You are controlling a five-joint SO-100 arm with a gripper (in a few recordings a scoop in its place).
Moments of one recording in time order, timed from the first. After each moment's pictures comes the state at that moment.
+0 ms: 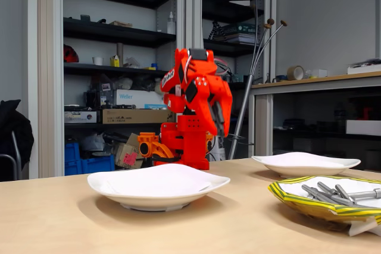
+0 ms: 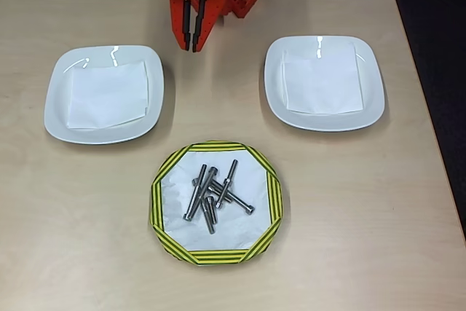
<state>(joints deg) 12.3 164.8 150.6 67.0 74.1</state>
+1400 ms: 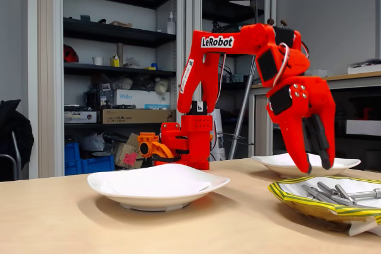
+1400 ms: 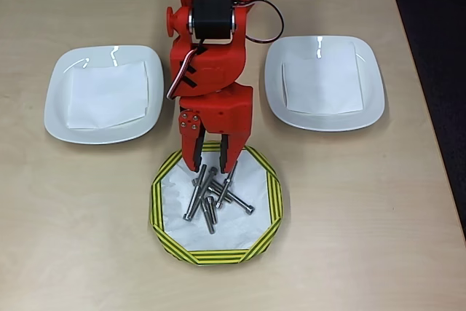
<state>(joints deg) -1.6 73.1 81.0 57.8 91.4</state>
